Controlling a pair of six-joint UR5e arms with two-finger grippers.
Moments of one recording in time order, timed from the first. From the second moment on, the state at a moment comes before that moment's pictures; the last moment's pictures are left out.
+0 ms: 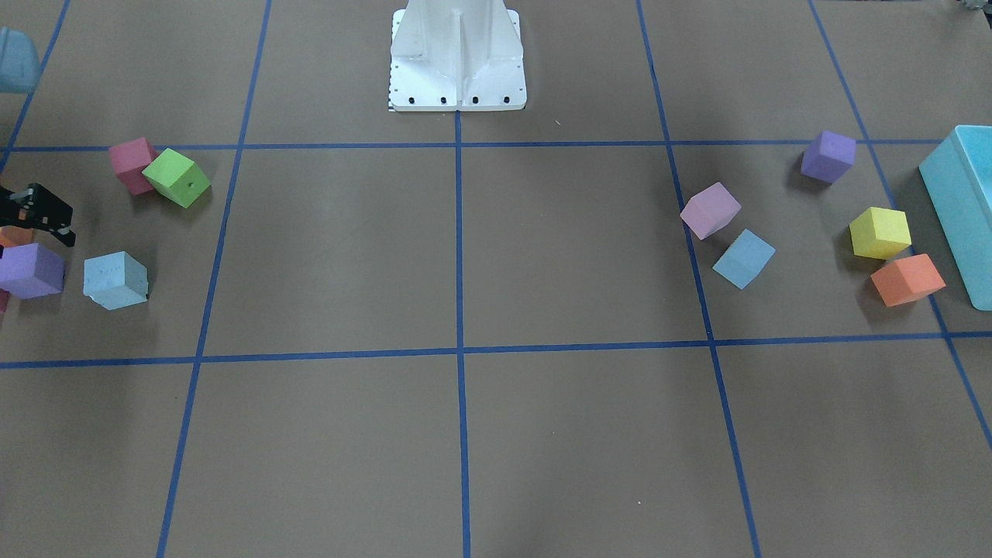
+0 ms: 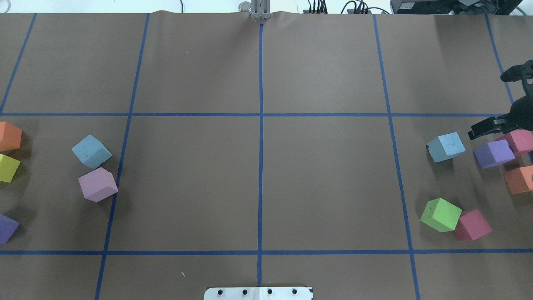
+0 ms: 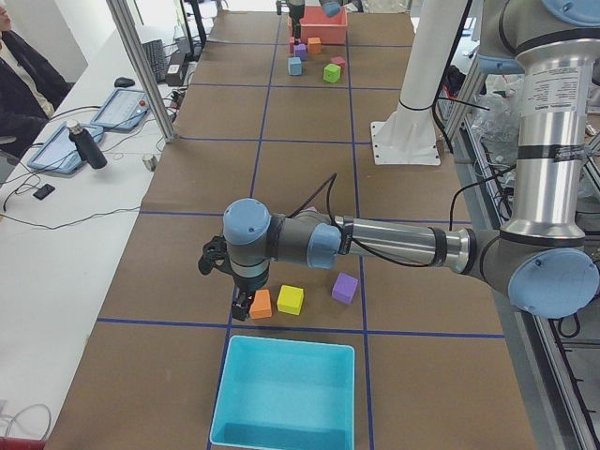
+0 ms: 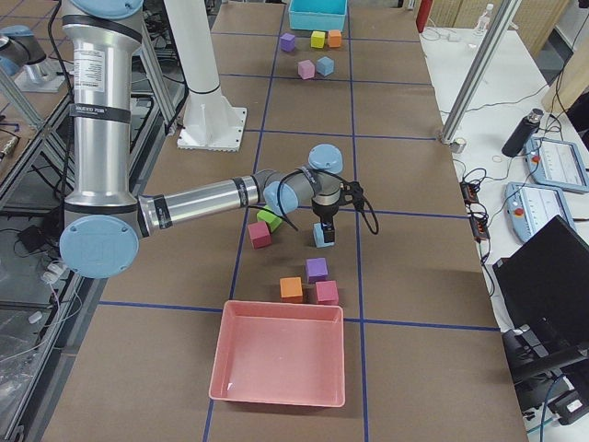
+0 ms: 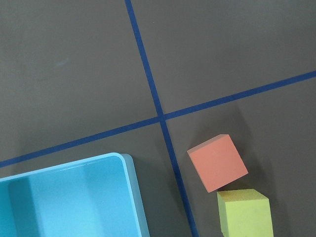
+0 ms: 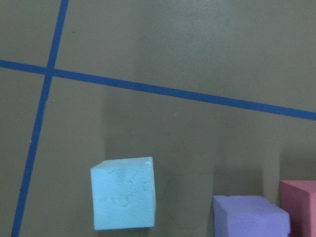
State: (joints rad) left arm -1.57 -1.55 -1.69 -1.61 -2.33 0.18; right arm 1.07 -1.62 1.85 -1.27 2.18 0.53
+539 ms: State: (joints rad) left arm -1.57 -1.55 -1.69 -1.61 -2.33 0.18; right arm 0.96 -1.56 1.78 -1.26 2.12 0.54
